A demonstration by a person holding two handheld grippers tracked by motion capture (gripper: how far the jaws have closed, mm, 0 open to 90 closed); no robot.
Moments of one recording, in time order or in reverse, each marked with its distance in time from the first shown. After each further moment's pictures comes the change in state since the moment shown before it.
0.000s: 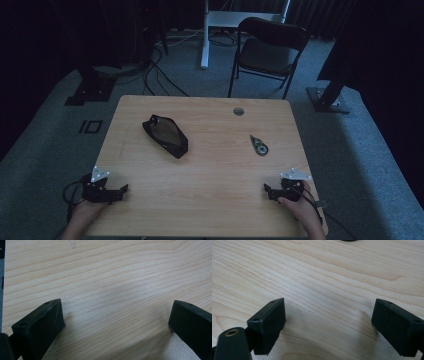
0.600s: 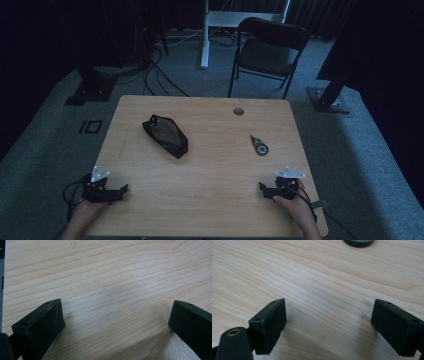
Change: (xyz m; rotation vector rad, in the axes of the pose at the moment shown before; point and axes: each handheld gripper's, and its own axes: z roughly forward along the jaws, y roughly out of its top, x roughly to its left) left arm 0.000 0.000 0.000 0.000 0.000 0.000; right arm 0.014 0.009 0.009 -0.005 0.010 -0.015
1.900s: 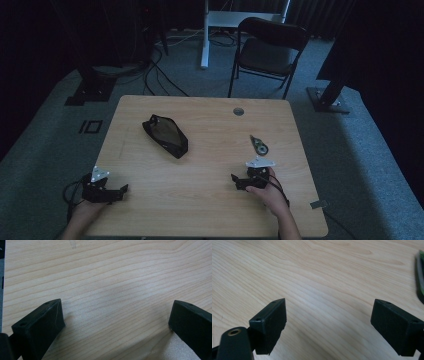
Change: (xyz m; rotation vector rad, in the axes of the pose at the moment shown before) left arm 0.000 0.000 0.000 0.000 0.000 0.000; right arm 0.064 0.056 0.036 -0.052 0.134 -0.090
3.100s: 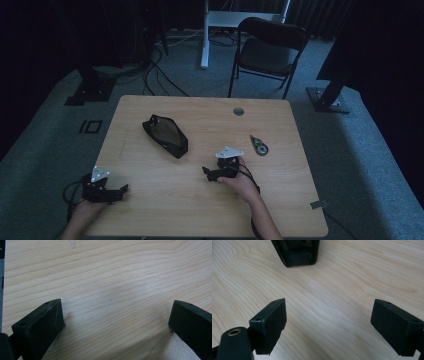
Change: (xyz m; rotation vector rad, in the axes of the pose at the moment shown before) left arm 0.000 0.000 0.000 -0.001 0.000 -0.001; right arm 0.055 0.053 0.058 -0.051 0.128 -0.062
